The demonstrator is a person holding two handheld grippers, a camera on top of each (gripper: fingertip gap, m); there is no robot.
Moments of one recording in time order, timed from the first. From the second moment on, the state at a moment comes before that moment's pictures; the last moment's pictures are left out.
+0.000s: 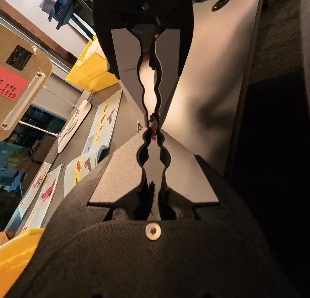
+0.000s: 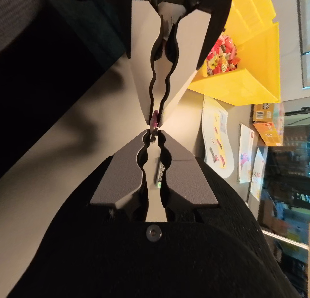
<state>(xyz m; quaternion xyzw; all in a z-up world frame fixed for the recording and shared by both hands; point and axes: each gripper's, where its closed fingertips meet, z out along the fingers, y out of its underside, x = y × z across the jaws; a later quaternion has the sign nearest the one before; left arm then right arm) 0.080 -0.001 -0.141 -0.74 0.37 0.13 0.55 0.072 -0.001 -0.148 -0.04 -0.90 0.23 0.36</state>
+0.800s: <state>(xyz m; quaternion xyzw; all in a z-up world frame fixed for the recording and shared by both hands) 0.072 0.006 -0.151 -0.77 0.34 0.14 0.53 0.059 0.005 -0.162 -0.13 -0.91 0.22 0.32</state>
